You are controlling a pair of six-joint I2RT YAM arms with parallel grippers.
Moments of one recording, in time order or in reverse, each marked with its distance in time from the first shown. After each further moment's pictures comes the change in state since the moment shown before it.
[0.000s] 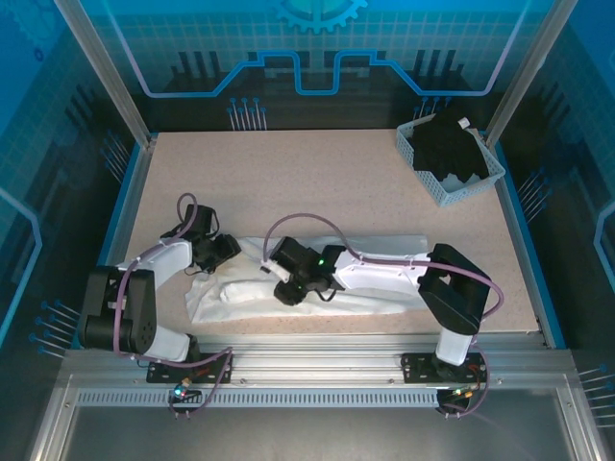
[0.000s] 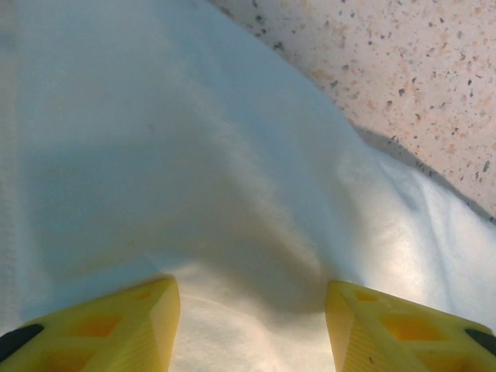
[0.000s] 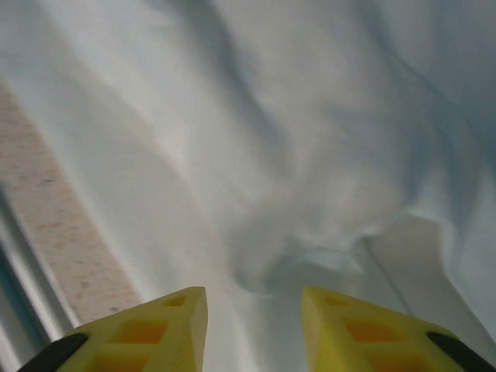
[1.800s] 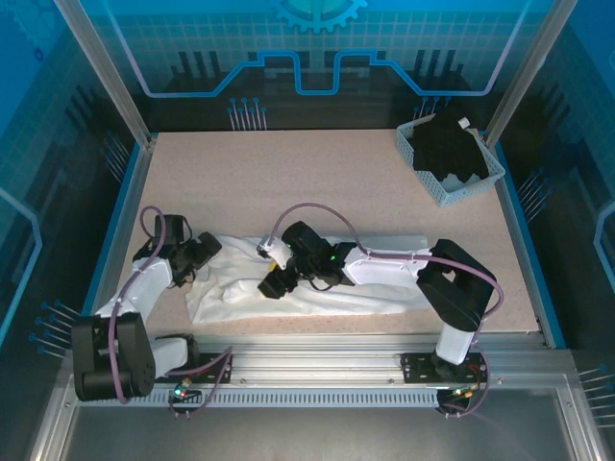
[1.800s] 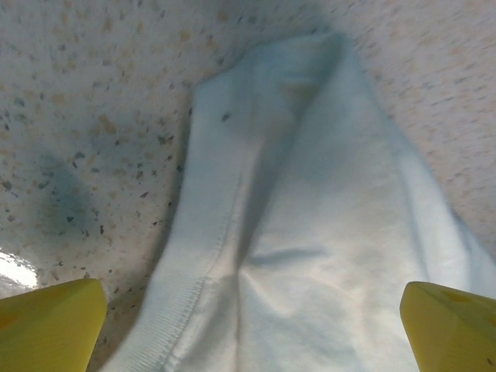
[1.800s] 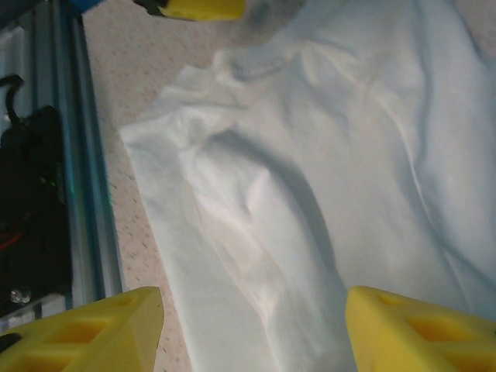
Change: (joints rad) left arm 0.180 -0.224 -0.083 -0.105 -0.052 -0.037; right arm -0.127 -0.008 -0.129 0.416 -0.308 0.018
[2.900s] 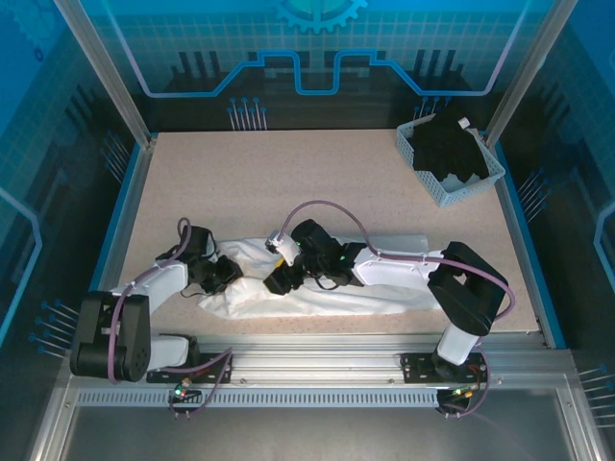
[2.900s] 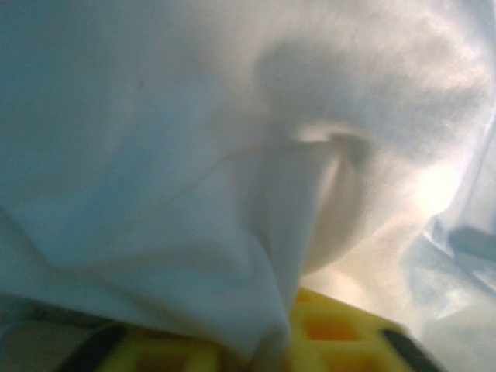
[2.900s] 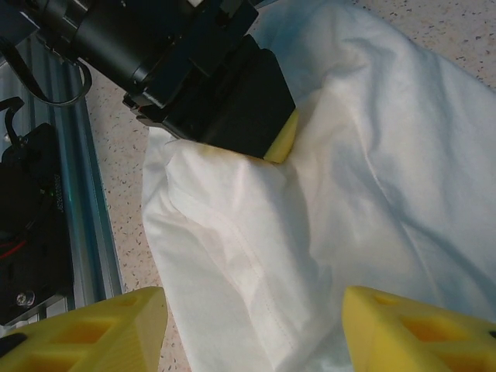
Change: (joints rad) left arm -0.177 0.085 -0.099 0.097 0.307 0.001; right arm -0.020 -0.061 -0.049 0.037 0.005 0.052
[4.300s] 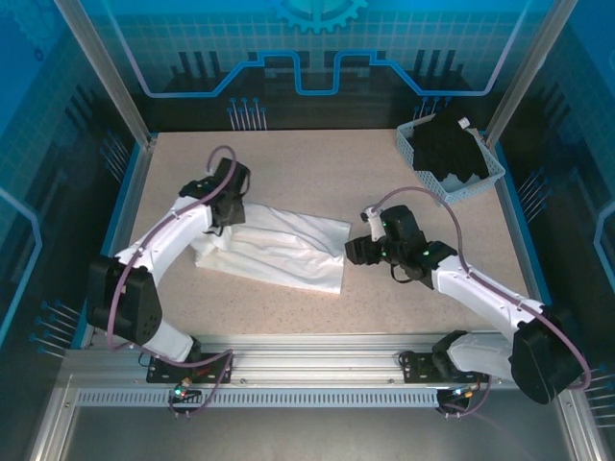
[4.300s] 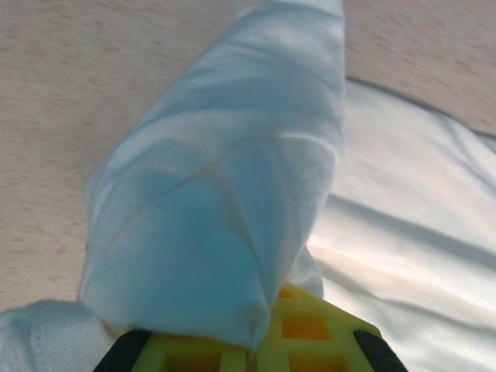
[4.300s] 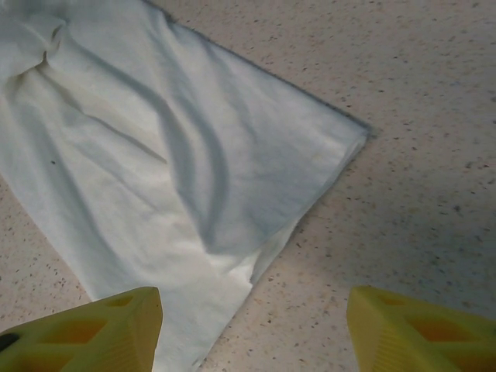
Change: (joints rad) left arm -0.294 0.227 0.727 -0.459 -0.762 0.231; right arm -0.433 -0.536 -0.293 -0.296 0.226 0.056
